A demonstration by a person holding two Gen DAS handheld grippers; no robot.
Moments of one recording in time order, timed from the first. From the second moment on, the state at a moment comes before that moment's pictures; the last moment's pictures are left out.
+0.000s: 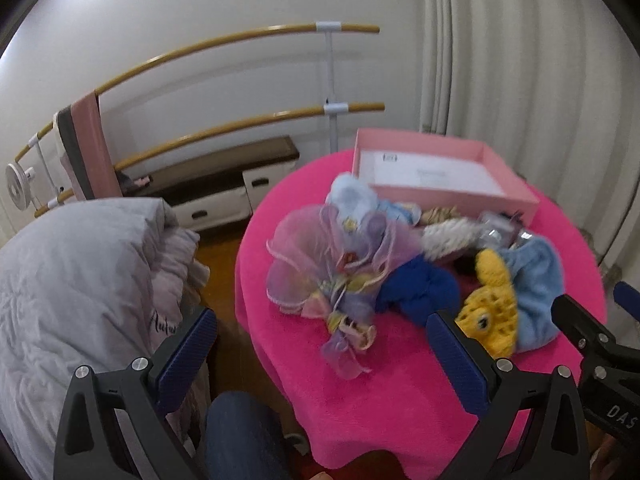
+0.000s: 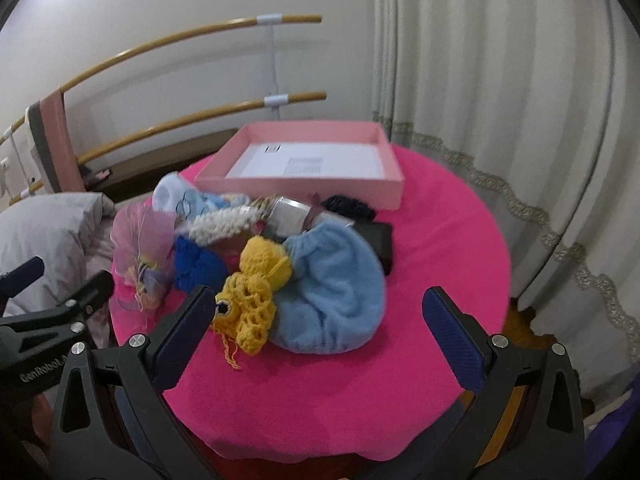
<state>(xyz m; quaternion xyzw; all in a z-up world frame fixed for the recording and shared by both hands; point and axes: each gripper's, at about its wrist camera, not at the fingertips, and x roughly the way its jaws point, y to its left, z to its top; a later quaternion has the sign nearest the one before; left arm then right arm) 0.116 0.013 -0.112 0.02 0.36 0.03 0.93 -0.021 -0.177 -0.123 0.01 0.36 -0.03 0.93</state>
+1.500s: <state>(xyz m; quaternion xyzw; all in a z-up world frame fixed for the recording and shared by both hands) 0.262 0.050 -0.218 0.04 0.39 -0.01 0.92 0.059 -0.183 -0.189 0.14 0.45 0.11 0.87</state>
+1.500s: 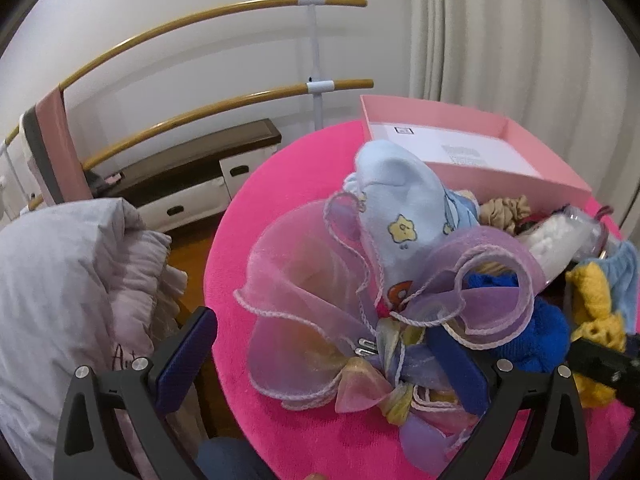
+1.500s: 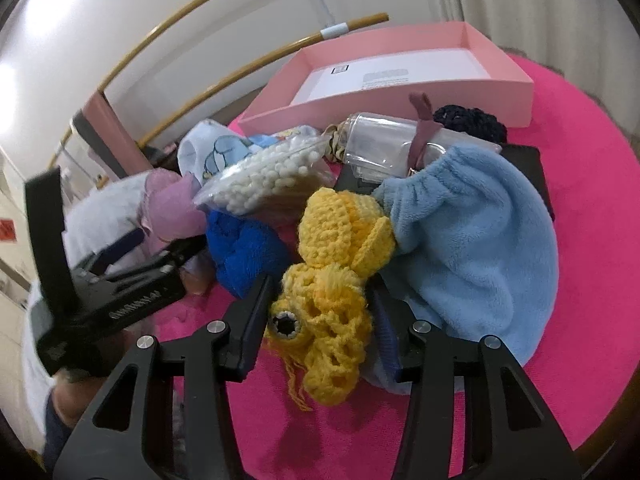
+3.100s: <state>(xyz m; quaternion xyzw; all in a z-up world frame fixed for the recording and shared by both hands) 0.219 0.039 -0.038 0.01 0.31 -0.09 0.95 0.087 -0.203 -0.055 0.04 0.34 0.09 0.93</state>
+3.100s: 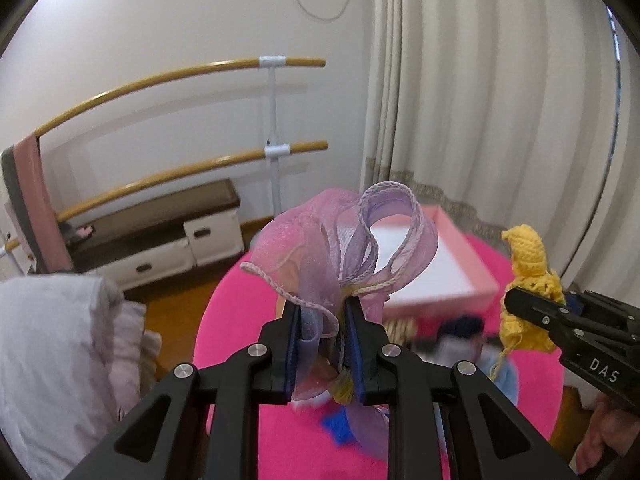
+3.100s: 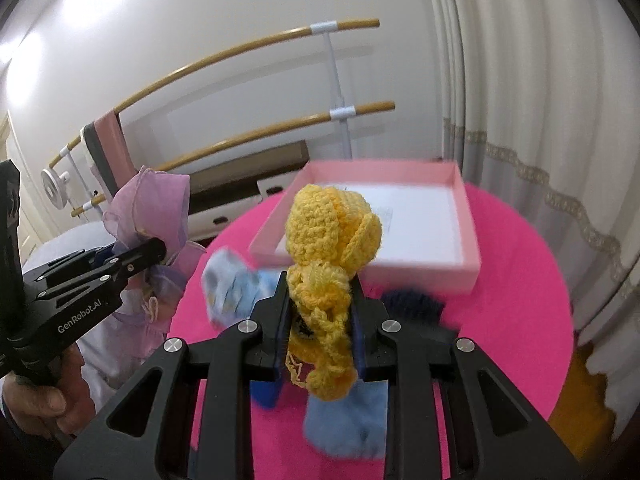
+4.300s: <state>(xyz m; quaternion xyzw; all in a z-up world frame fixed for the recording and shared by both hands) 0.430 -0.080 -0.057 0.05 0.45 -0.06 0.89 0.337 -0.300 -0.137 0.09 0.49 0.04 0.87</state>
